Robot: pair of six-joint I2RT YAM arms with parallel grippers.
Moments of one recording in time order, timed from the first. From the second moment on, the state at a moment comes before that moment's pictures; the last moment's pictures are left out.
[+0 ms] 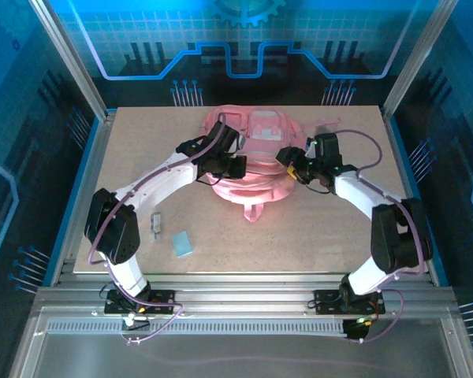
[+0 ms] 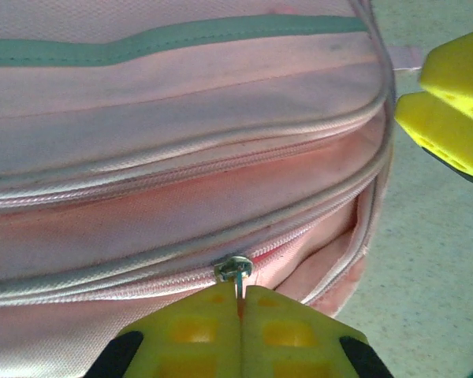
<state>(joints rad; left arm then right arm) -0.57 1.75 1.50 -0.68 0.17 -0.46 0.21 1.55 0.97 -0.09 -0.48 0.90</state>
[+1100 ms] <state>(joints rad) -0.68 1.69 1.28 -0.51 0.17 -0.48 0.25 1.57 0.80 0.17 -0.59 1.19</state>
